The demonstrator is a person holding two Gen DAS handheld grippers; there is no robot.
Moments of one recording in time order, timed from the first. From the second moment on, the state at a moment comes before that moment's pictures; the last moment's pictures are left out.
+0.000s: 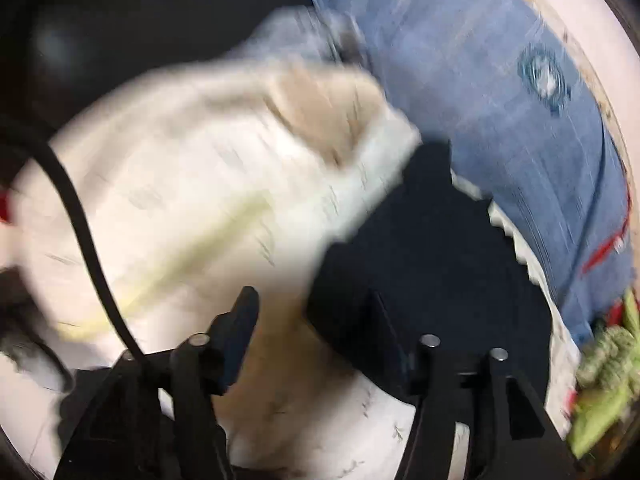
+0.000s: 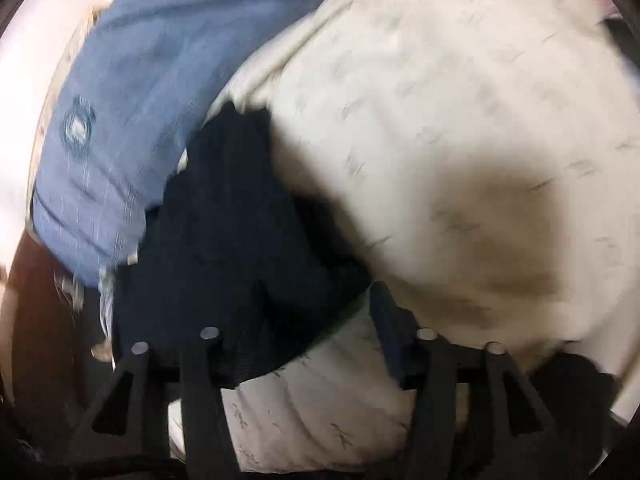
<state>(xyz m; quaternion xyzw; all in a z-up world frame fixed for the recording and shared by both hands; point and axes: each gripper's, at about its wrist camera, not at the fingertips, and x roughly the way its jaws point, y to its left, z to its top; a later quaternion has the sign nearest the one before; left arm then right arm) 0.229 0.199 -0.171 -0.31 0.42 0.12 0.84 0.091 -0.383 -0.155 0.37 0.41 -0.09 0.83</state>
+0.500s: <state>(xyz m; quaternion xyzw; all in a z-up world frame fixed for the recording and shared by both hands) 0.297 0.116 -0.202 -0.18 0.48 0.02 0.86 0.164 -0.305 -0.175 0.22 0.47 0.00 0.85</state>
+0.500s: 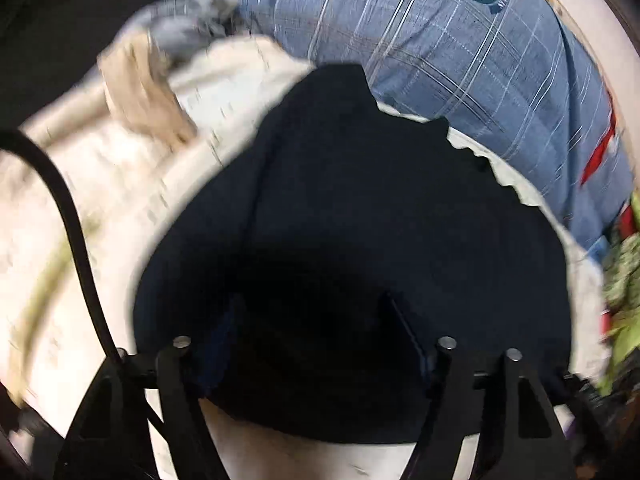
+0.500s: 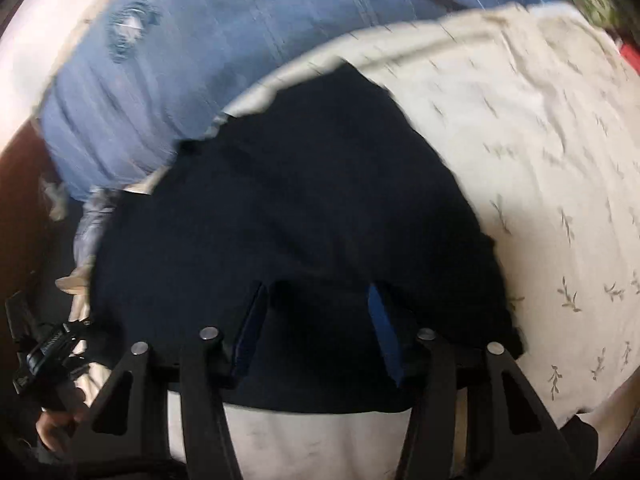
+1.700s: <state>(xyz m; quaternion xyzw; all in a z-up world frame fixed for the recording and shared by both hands) 0.284 0.163 -0.197 -0.42 0.43 0.00 0.80 0.124 -0.265 -0.126 0.25 0.45 0.05 0.86</state>
